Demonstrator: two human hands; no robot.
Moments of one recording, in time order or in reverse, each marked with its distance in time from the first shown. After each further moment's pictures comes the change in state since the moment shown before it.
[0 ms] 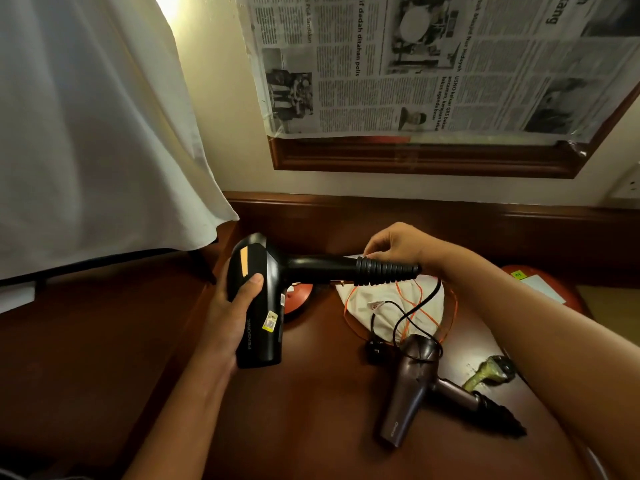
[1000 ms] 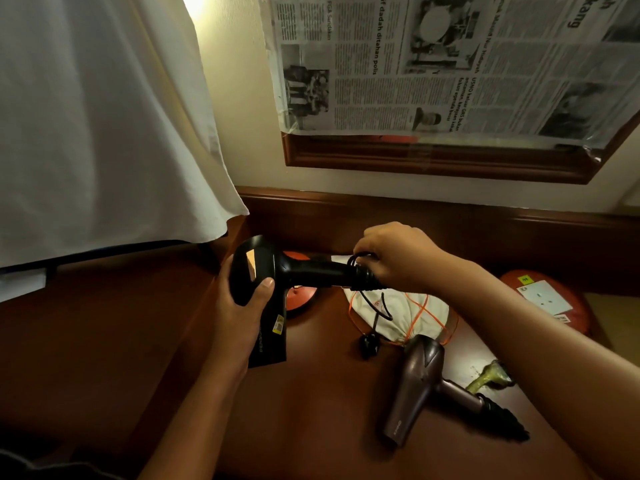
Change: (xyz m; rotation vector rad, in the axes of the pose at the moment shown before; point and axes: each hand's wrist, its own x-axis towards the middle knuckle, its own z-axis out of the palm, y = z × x) left_hand -0.010 -0.013 -0.004 0.110 0.160 0.134; right_hand -0.034 -0.077 0.009 -0.476 0.195 -0.163
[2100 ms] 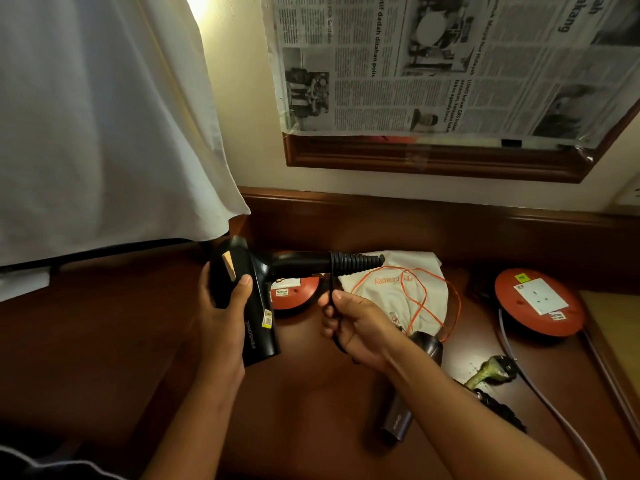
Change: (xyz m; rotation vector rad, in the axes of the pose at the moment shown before) left_hand -0.010 0.000 -0.012 -0.144 0.189 -0.083; right_hand -0.029 -0.061 0.115 2.127 -0.009 0.467
